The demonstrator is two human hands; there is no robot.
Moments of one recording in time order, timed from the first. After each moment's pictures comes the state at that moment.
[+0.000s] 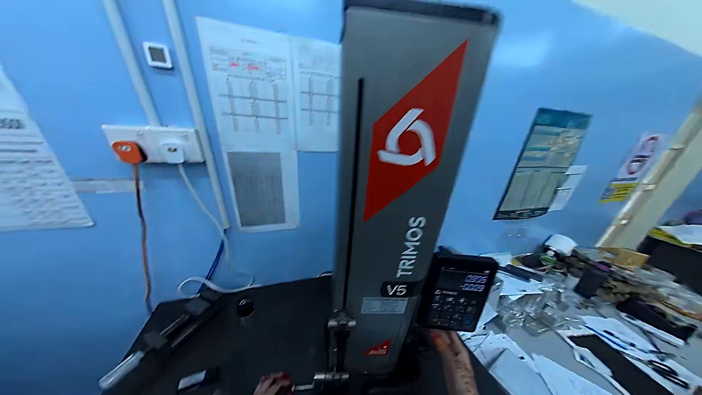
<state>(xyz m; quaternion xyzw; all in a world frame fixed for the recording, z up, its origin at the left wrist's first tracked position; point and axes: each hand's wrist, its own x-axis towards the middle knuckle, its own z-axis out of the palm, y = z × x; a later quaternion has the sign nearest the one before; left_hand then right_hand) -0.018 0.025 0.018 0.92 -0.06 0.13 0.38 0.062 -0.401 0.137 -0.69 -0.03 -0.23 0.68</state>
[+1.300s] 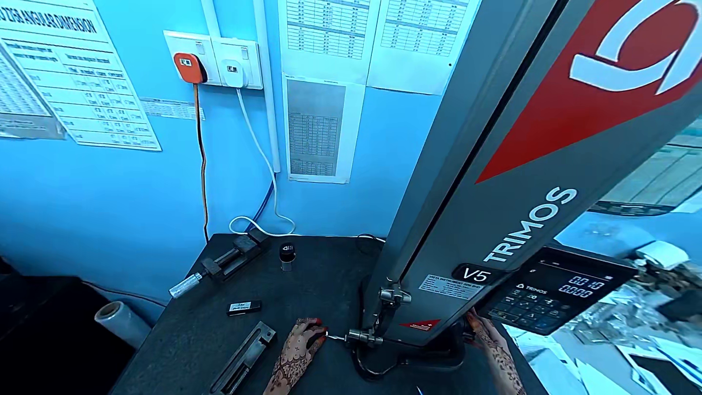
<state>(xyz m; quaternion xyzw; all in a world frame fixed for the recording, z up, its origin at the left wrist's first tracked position) -0.014 0.024 0.002 0.91 -0.01 0.14 0.38 0.097 -0.426 0.098 -0.80 0.04 -0.06 0.60</state>
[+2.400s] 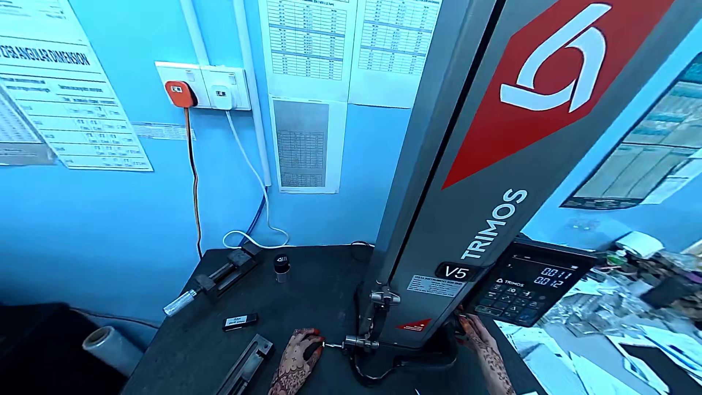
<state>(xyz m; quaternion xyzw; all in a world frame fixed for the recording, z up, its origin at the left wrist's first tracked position) -0.014 0.023 0.001 0.91 -0.03 0.17 0.39 0.091 -0.423 0.090 -0.78 0.03 -0.08 0.62</state>
